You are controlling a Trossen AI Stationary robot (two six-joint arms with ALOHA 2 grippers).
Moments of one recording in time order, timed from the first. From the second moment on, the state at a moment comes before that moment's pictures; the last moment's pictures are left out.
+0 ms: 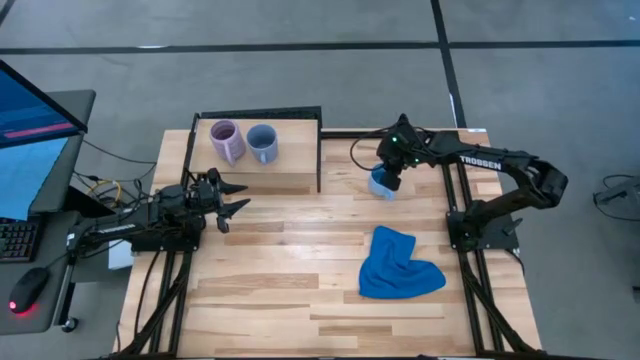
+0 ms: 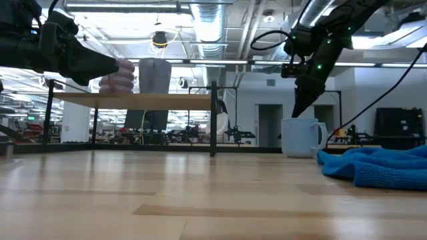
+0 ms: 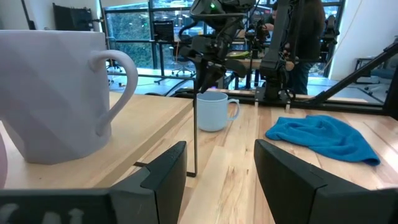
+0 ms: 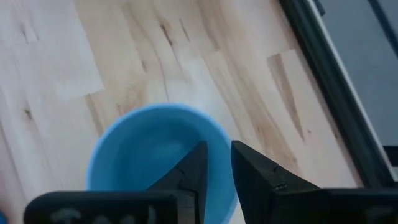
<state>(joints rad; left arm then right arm) 0.22 0.01 0.02 0.00 -0.06 -0.01 -0.60 1.36 0.88 -0.55 -0.01 -0.32</state>
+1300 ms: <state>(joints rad) 0.22 0.01 0.02 0.00 -0.06 -0.01 -0.58 1.36 0.88 -0.57 0.00 -0.26</state>
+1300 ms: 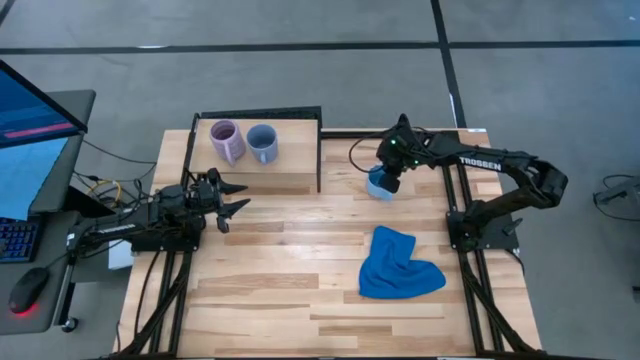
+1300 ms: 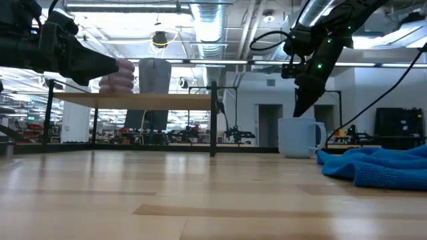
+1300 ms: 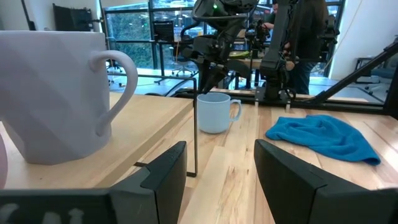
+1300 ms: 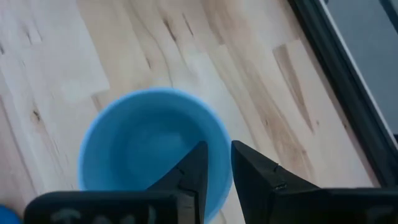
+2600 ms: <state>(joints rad) 0.22 0.02 0.02 0.00 -0.06 0.00 -0.56 1.55 1.06 -0.60 0.03 -0.22</state>
